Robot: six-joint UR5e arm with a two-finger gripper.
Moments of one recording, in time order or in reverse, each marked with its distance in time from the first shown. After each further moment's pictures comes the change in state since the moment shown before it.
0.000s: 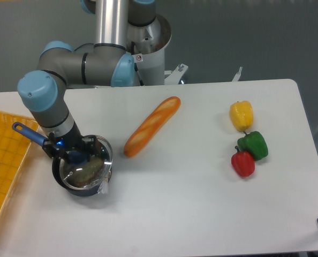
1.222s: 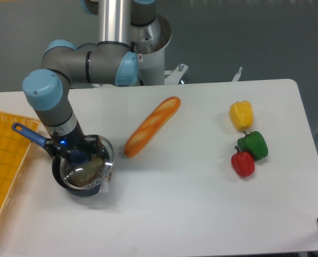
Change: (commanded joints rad) arm 0.014 0.014 -0.005 -0.002 -0.018 0.000
